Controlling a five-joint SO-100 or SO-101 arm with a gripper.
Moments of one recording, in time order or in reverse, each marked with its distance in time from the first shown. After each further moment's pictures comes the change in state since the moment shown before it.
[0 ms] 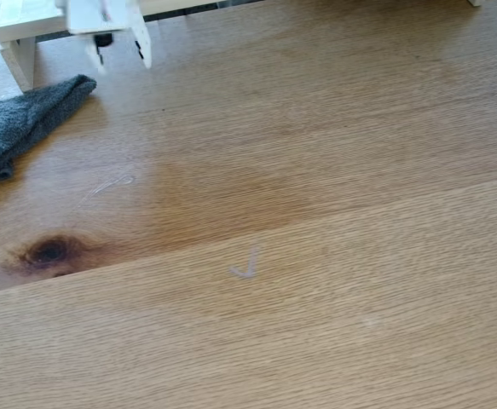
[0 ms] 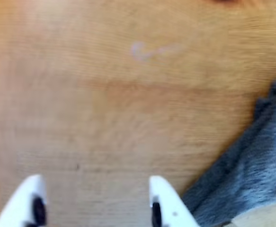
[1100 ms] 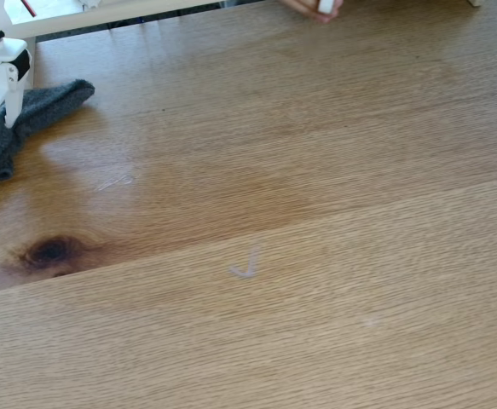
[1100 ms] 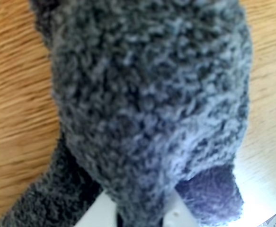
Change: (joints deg) arm 45.0 -76.4 -33.0 -26.4 -31.4
